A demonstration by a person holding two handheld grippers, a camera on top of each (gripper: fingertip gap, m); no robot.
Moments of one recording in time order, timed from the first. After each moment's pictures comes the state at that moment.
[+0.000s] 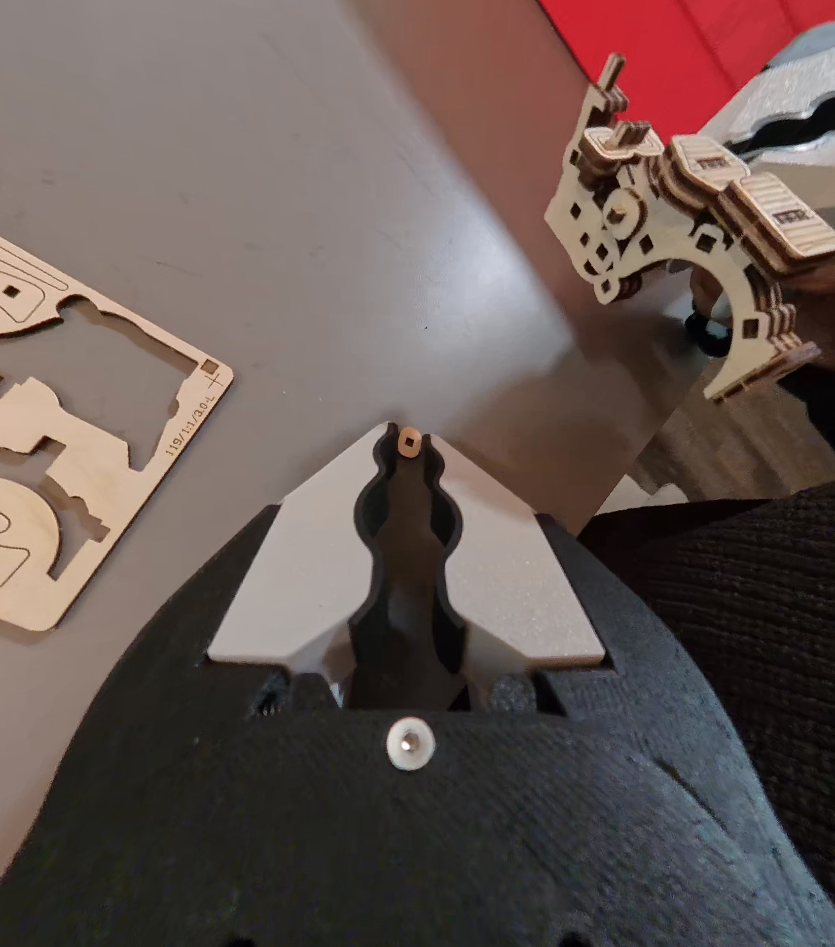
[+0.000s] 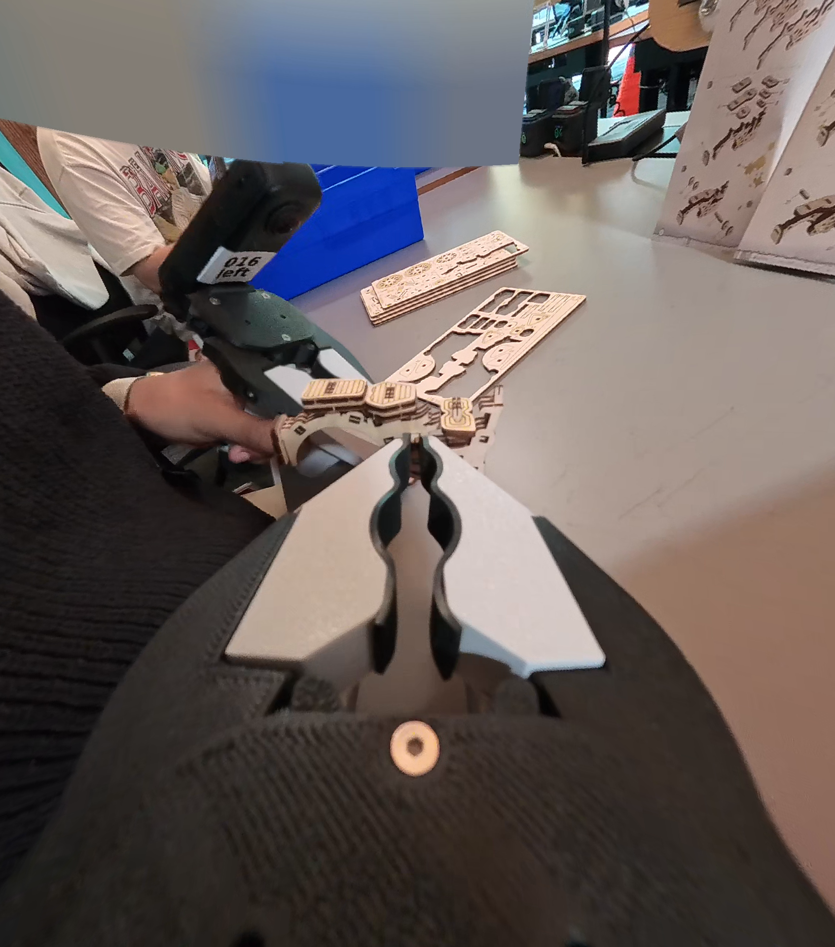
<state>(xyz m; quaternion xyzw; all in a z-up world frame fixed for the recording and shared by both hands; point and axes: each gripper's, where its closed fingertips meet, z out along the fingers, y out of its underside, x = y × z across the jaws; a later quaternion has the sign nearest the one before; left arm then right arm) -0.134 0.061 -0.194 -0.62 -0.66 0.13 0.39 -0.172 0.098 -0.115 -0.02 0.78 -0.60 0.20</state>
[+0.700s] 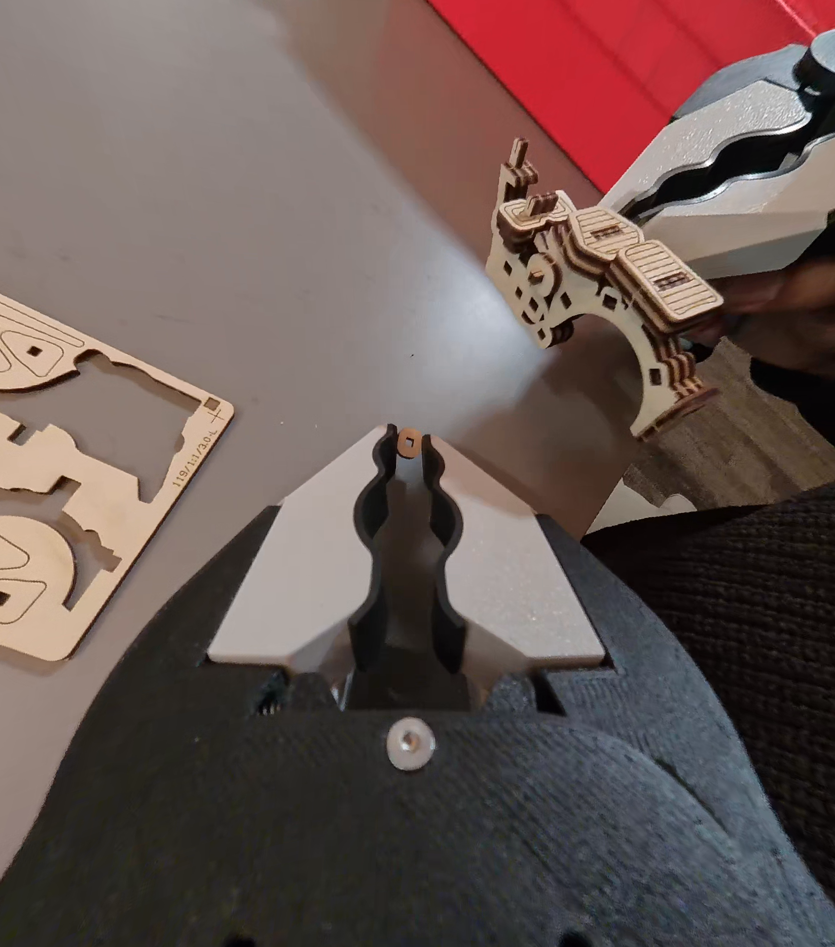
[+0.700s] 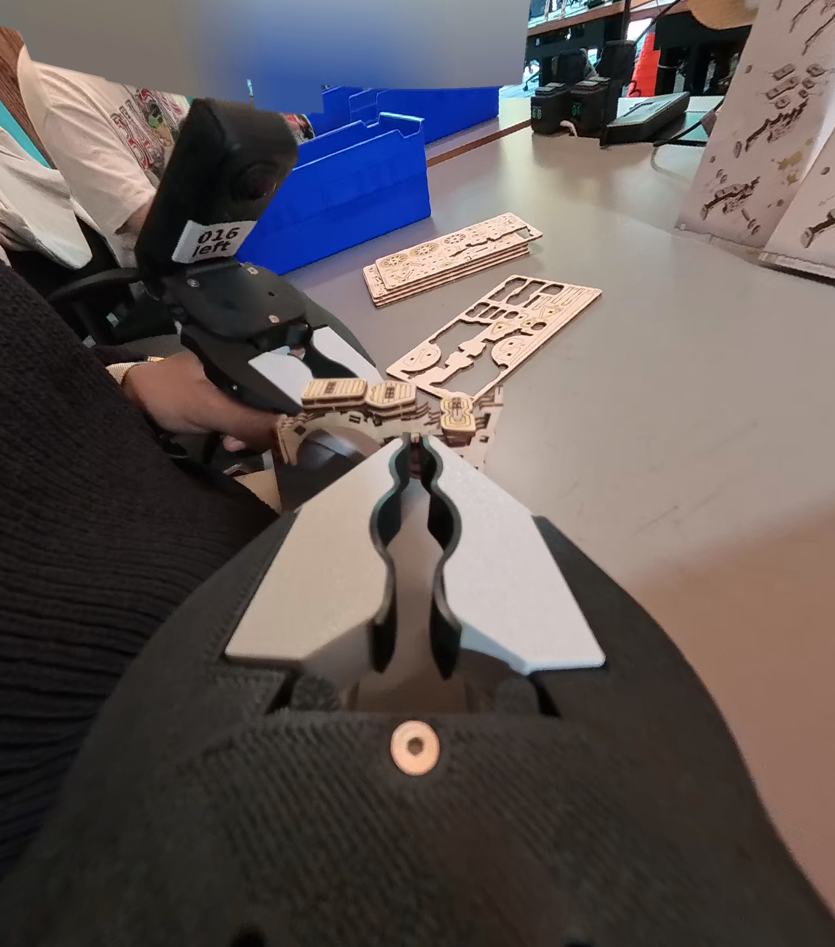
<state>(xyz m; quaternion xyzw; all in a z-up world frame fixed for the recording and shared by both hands) -0.138 0.062 -0.185 -0.63 -0.63 0.18 0.43 -0.162 0.089 -0.121 -0.04 0.79 -0.58 0.19</state>
